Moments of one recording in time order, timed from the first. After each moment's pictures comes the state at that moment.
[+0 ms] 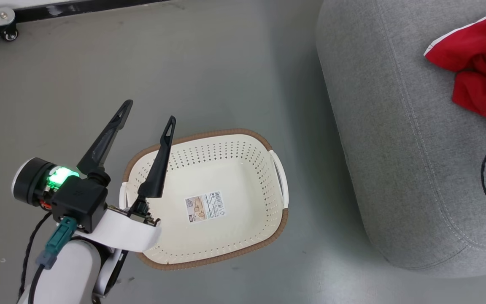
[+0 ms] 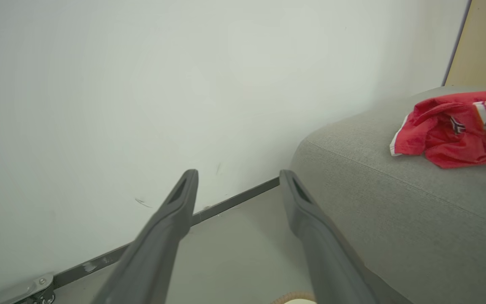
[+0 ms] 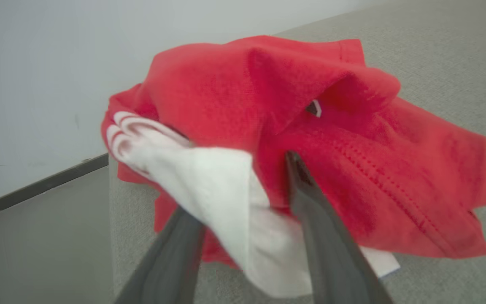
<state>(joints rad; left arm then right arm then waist) -0.36 0.32 -0.34 -0.01 -0.21 0.05 -0.21 -0.78 -0.44 -0.01 1.10 0.55 0.13 -0.17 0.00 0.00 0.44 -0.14</state>
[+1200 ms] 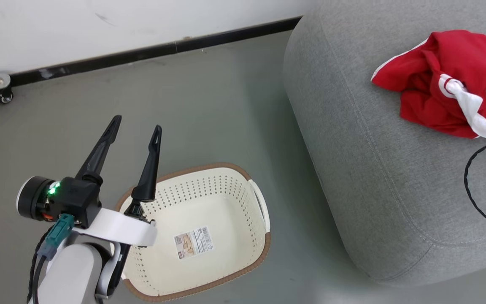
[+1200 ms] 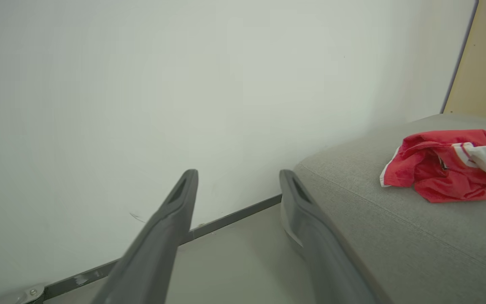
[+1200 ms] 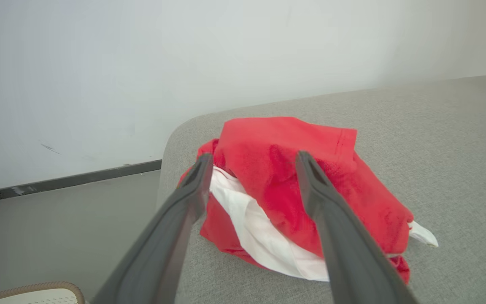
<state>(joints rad) -0.34 0.26 -0.30 0.13 -0.24 0.06 -0.25 -0.63 -0.50 0.18 0.79 0.58 0.13 -0.16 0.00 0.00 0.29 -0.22</state>
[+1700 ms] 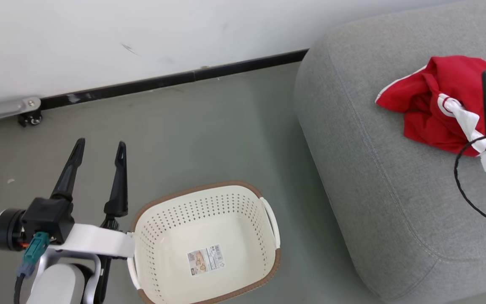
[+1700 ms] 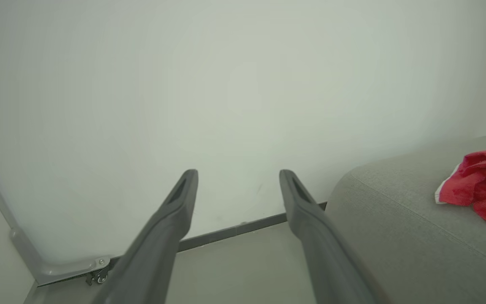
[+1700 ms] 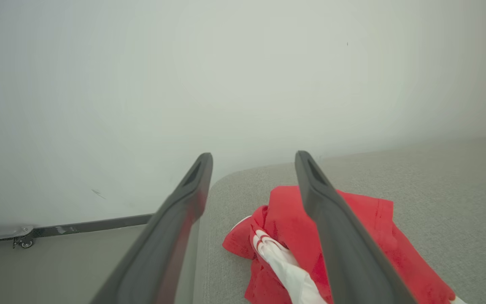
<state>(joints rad) -0.25 0.25 -0.20 0.14 -0.26 0.12 -0.26 -0.59 -0.49 0.19 0.67 0.59 0.13 -0.21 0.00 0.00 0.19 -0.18</state>
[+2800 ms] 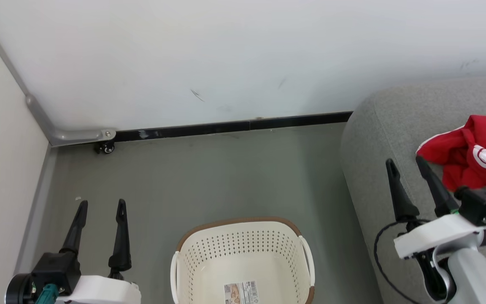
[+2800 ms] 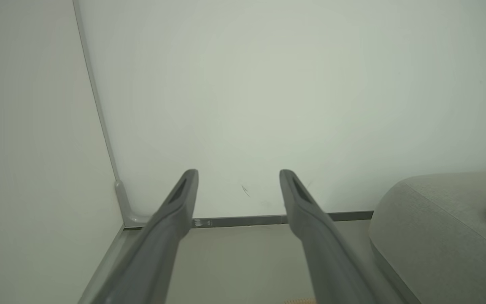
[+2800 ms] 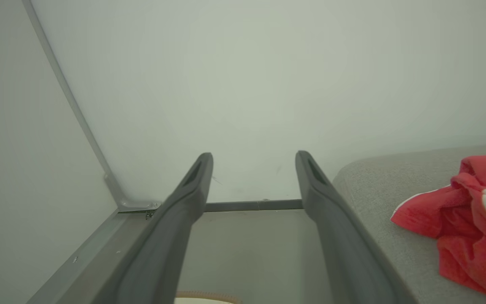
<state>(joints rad) -0.04 0.18 -0.15 0.12 -0.26 0.17 -0.26 -0.29 -0.22 0.15 0.50 0.41 0.13 -0.24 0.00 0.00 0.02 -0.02</state>
